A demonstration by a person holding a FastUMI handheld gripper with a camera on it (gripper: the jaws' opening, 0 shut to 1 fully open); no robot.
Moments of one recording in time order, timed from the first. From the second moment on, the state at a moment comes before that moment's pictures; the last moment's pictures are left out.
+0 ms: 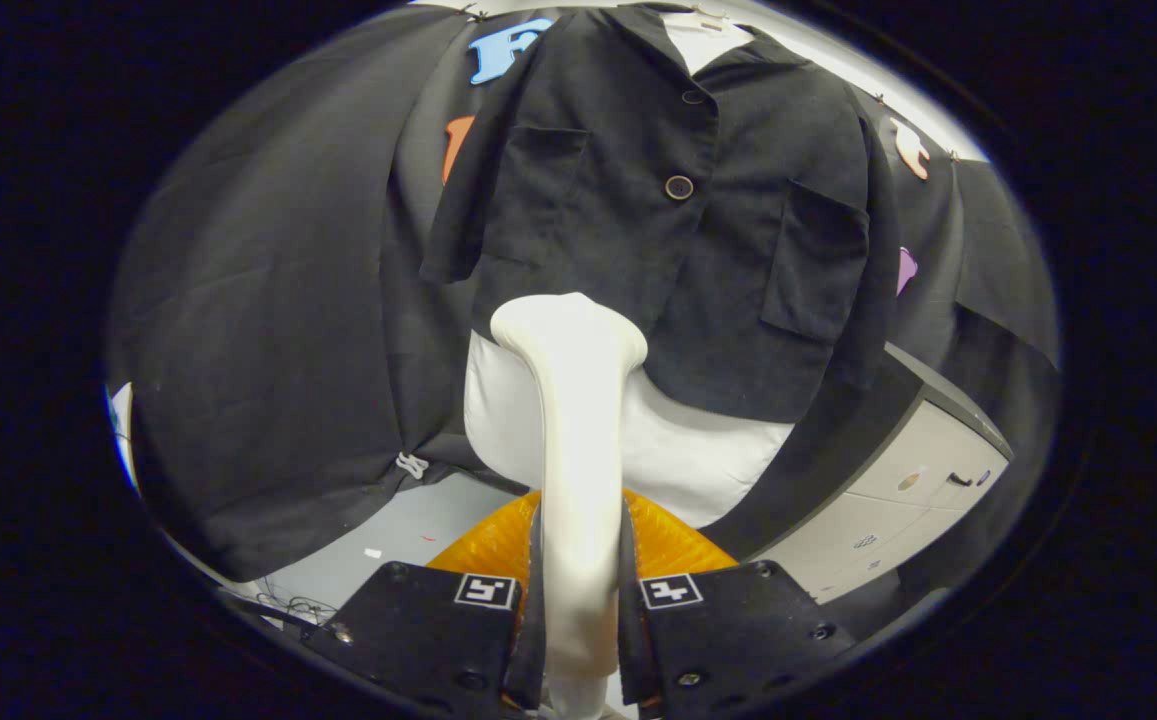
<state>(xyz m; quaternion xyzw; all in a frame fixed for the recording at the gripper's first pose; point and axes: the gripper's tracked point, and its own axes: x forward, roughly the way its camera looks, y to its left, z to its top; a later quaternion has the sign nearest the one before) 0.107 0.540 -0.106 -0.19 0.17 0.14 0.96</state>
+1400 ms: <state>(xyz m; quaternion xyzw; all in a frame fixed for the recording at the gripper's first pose) -0.019 0.121 -0.007 -0.03 0.16 0.04 0.99</state>
